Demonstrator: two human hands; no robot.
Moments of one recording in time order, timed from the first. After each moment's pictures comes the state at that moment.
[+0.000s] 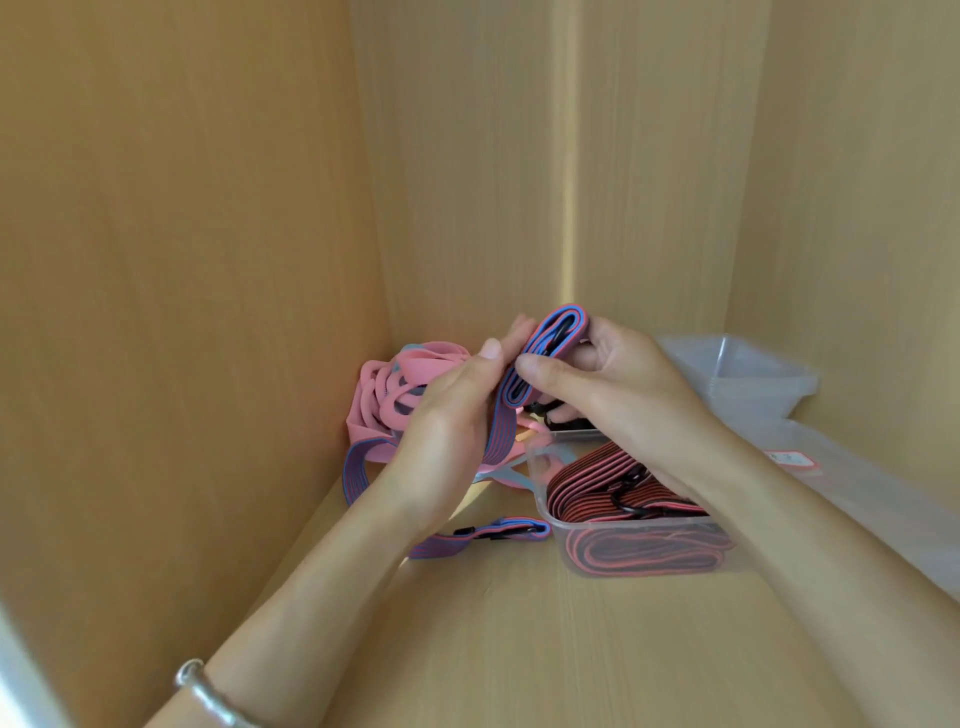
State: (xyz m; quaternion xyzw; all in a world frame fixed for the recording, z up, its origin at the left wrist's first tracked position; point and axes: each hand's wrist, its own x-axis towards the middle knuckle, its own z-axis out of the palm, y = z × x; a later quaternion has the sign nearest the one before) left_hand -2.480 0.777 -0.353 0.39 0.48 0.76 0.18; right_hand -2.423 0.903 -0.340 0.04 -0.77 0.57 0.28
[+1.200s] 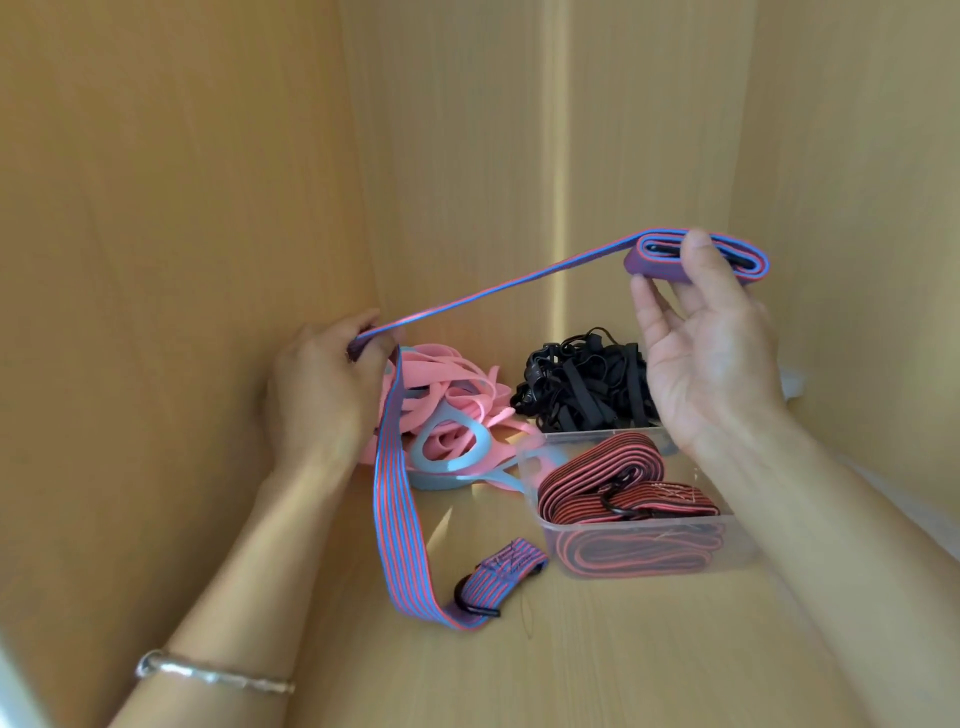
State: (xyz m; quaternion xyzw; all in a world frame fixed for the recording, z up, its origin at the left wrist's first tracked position) left_hand -2.554 0.733 -0.345 0.22 0.79 0.47 -0.34; right_hand -2.412 0.919 -0.309 0.07 -0.31 0.82 0.47
